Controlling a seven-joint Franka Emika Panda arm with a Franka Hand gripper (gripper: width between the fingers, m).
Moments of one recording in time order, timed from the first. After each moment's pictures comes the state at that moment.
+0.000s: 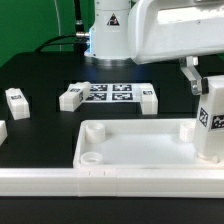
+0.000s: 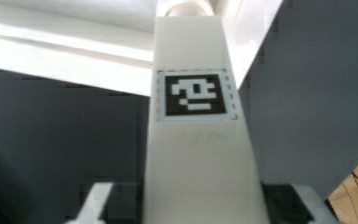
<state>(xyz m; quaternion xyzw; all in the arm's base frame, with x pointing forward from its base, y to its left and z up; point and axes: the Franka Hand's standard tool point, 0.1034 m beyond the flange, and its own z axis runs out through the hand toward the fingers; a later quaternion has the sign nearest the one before) 0.663 0.098 0.127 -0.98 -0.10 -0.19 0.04</state>
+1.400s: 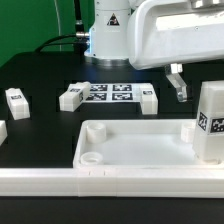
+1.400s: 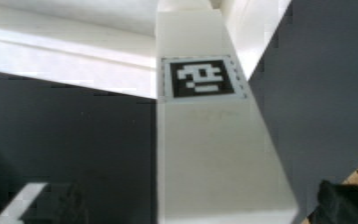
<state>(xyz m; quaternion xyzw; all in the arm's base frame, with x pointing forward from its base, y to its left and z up) 0.662 0.099 0.130 -0.97 -0.10 -0.20 0.04</state>
